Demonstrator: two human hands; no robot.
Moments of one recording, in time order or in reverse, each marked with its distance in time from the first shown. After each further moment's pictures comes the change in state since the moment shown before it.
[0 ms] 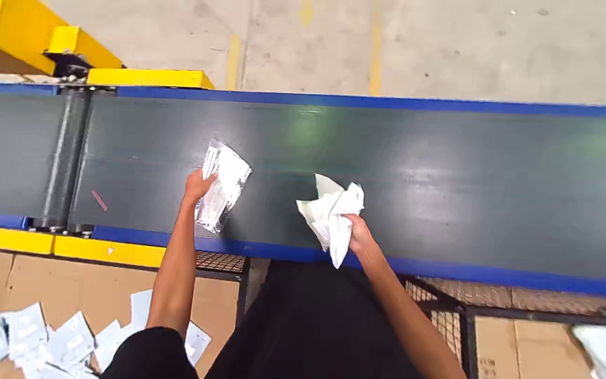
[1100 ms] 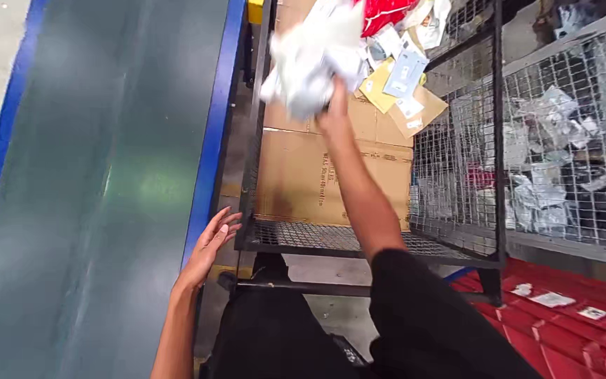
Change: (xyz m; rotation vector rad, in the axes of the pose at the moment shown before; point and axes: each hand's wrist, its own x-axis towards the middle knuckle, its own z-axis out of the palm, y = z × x) left_hand -0.470 0.446 0.639 0.170 -1.550 0.554; right_hand -0.278 -0.155 -0.790 0.879 1.134 -0.978
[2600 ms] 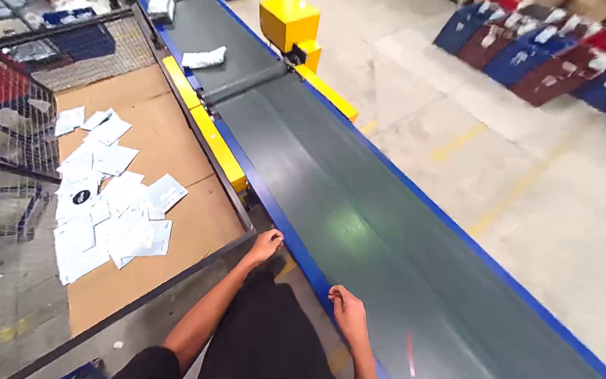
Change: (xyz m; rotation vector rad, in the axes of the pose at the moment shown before) left_hand -0.511 -0.403 0.063 -0.826 1.878 0.089; right_hand -0.668 0.343 0.037 -1.004 -2.722 -0.613
